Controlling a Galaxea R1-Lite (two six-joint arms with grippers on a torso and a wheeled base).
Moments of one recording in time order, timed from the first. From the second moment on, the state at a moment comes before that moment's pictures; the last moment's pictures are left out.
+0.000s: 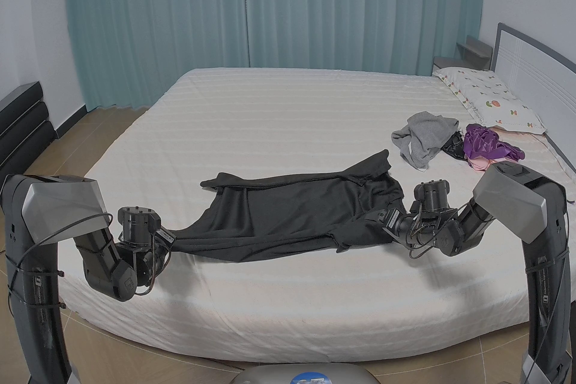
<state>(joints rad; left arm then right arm) -0.14 2.33 -0.66 -1.08 0.28 -1.02 0.21 2.53 -1.20 -0.68 0.23 0.75</state>
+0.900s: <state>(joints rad) -0.16 2.25 -0.53 -1.08 0.27 -0.96 0.13 2.31 -0.91 -0.69 0.27 0.71</state>
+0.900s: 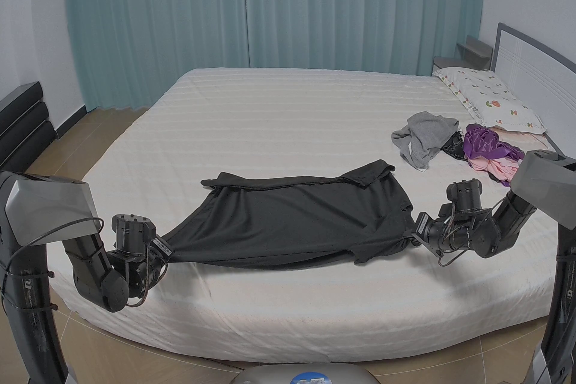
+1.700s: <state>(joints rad) -0.25 2.20 -0.39 -1.07 0.27 -0.84 0.03 2.15 -0.59 -0.75 0.35 0.50</state>
